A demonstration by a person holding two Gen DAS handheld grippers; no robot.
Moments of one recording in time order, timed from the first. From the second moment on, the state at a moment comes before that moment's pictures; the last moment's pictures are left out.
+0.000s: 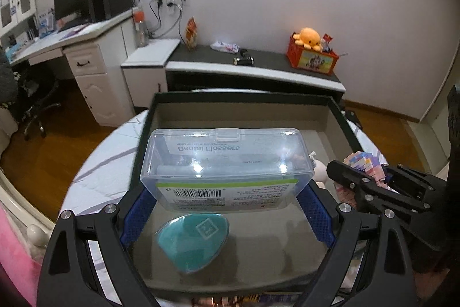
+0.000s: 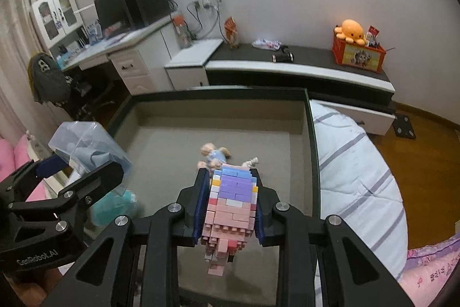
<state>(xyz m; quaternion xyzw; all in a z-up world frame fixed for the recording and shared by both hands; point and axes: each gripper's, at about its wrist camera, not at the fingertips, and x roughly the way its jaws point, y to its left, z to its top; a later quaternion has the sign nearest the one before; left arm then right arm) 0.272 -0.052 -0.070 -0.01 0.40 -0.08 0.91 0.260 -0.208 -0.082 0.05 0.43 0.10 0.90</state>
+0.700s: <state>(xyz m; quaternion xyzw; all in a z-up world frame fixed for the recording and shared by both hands) 0.246 -0.025 -0.045 -0.02 0.38 -0.05 0.93 0.241 -0.225 -0.074 0.06 0.41 0.06 0.91</state>
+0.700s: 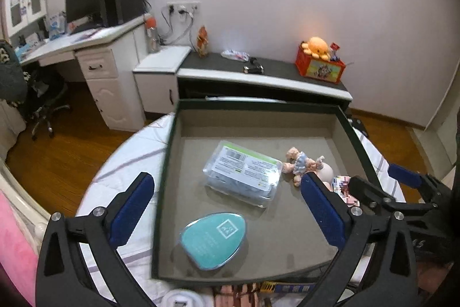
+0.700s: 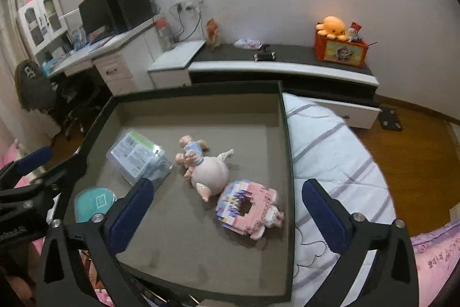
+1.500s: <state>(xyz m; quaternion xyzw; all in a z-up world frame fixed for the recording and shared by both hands) 0.069 0.022 0.024 -0.03 0.28 0.02 0.96 0.073 -0.203 0.027 0.05 0.29 0.04 0.95</state>
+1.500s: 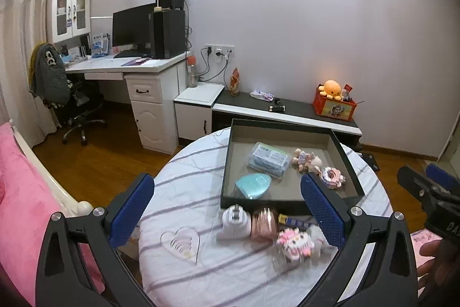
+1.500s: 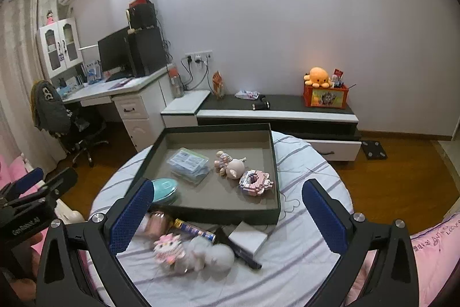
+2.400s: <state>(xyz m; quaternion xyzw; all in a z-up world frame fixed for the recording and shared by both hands) -0.011 0.018 -0.011 -0.04 0.29 0.02 0.96 -0.027 -0.209 -0.003 0.06 0.31 0.03 0.95</state>
